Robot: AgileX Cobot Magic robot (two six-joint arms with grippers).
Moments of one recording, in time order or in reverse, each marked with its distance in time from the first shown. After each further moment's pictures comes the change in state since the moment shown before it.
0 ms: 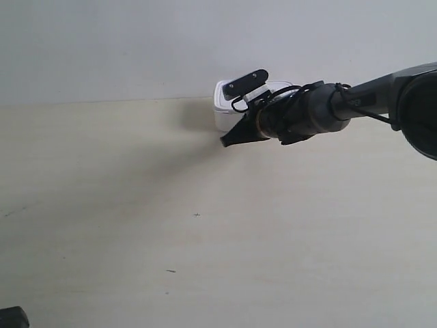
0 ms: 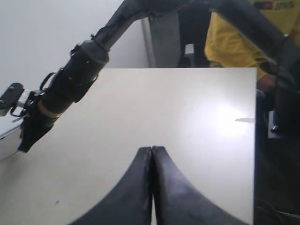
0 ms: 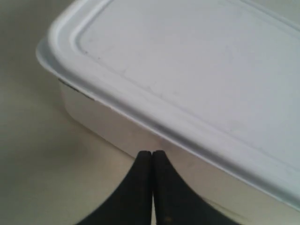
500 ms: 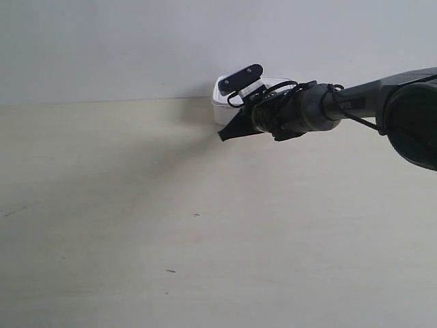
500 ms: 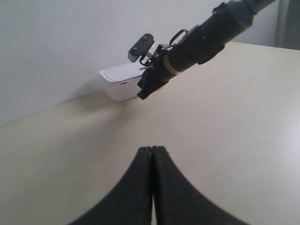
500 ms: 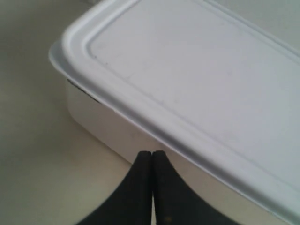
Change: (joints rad) left arm 0.000 -0.006 0.092 0.011 0.481 -0.114; right arm 0.000 0.053 -0.098 0.000 0.025 -0.048
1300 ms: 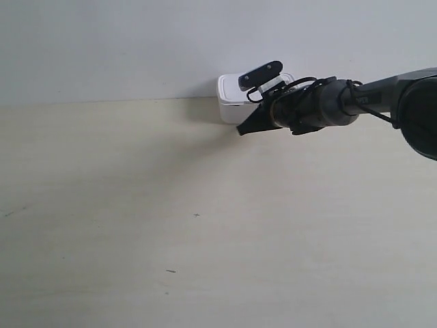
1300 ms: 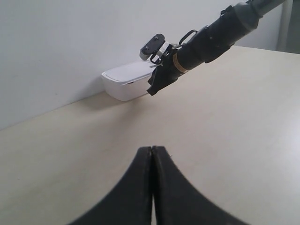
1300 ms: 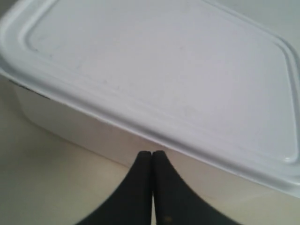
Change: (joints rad) left arm 0.000 0.000 0.002 0.024 0.004 -0.029; right arm -0.072 0.008 -0.015 0.000 -0.020 -0.019
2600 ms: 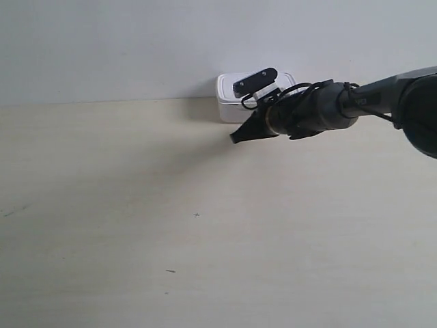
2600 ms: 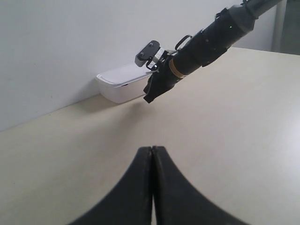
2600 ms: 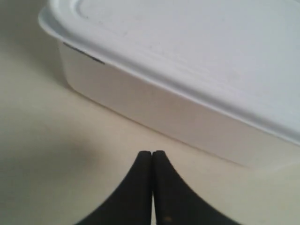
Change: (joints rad) left arm 0.000 -0.002 0.000 0.013 -0.016 -0.002; right arm 0.017 -0.031 0.073 0.048 -0.043 -0.012
